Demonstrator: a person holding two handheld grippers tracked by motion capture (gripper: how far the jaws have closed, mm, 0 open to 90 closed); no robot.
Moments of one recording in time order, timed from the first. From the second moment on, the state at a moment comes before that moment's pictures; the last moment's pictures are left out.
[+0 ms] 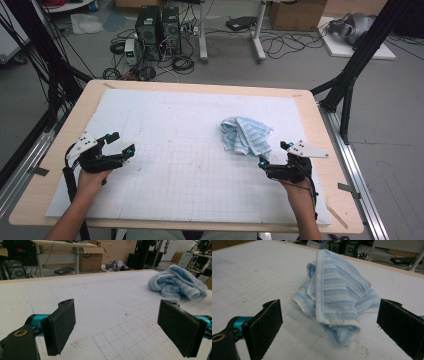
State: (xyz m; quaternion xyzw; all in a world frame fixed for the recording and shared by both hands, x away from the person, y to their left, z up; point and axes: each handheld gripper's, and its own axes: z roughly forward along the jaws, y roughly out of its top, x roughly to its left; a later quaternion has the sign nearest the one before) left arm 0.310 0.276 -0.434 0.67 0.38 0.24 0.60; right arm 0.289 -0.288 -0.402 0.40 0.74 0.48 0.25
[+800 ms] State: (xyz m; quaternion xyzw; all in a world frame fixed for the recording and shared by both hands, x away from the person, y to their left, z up) left arm 0.312 0.276 -0.439 0.67 0.39 0.22 0.59; right arm 0.368 -0.235 -0.407 0.40 0.79 0.38 0.26
